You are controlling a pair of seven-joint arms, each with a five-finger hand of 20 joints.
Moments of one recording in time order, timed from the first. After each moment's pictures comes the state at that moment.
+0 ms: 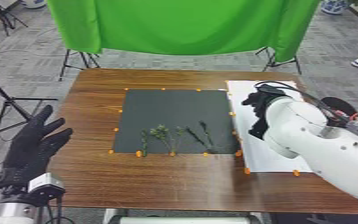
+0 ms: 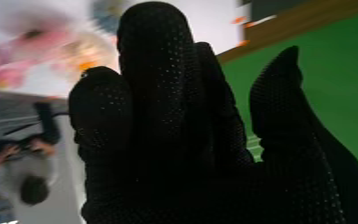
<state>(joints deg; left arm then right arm) 147.8 -39.5 -102.8 -133.1 24.2 26.2 32.2 -53.2 -36.9 36.3 -108.6 -92.7 2.3 63.4</state>
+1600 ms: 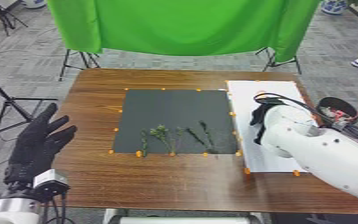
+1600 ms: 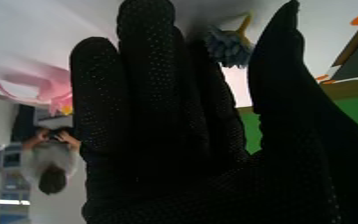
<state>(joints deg) 143.4 -42.2 -100.6 -132.2 26.6 25.0 28.7 -48.8 -39.1 27.8 -99.7 -93.3 -2.5 65.9</state>
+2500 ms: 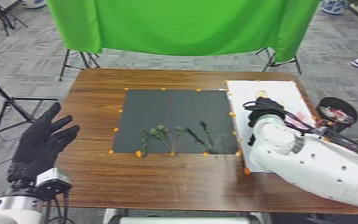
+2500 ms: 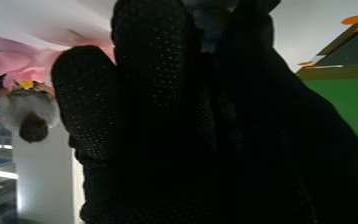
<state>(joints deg) 142.2 -41.9 -99.8 -131.9 26.6 24.5 27.9 -42.4 -40.4 11.1 -97.1 -105.5 11.6 66.0</state>
